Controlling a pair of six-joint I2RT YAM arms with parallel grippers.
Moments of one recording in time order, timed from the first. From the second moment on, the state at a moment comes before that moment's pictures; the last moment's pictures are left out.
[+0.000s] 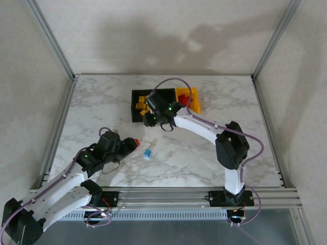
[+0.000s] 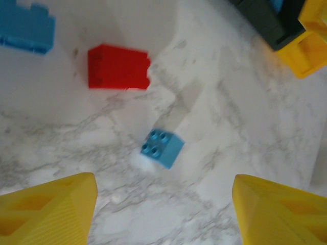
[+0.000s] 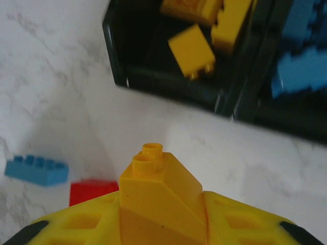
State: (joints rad) left arm -0.55 0.80 0.53 -0.52 0.04 -1.13; right arm 0.86 1.94 1.64 -0.63 0.02 0.48
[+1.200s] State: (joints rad) left arm -0.34 0.89 0.70 -0.51 0.09 -0.98; right arm 0.77 2.27 2.06 -0.70 -0.10 0.40
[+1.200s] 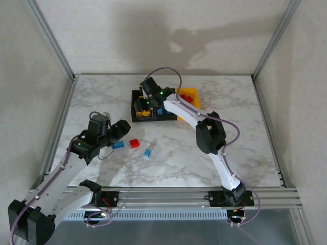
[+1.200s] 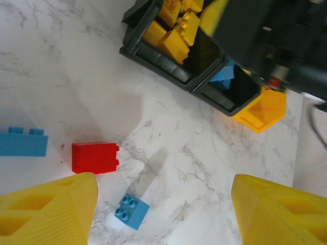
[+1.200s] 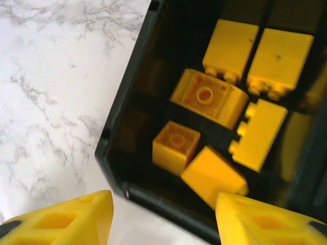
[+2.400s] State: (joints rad) left arm -0.60 1.55 0.84 -0.52 -0.21 -0.95; right arm 0.77 1.11 0.74 -0.37 -0.30 0.52
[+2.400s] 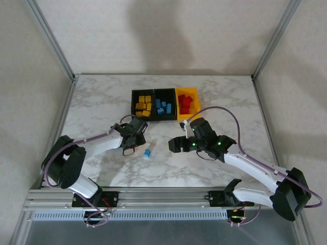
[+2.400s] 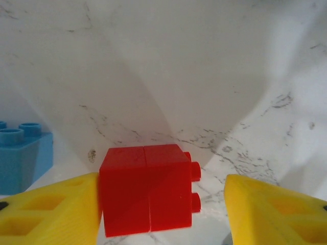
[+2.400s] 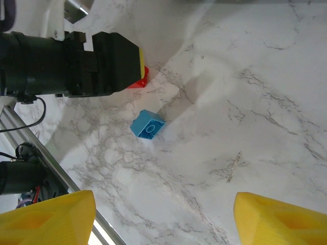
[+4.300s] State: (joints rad) left arm -0.75 2.44 2.27 -0.74 -0.06 -0.84; right arm 0.31 0.82 0.63 -0.48 -0.19 0.65
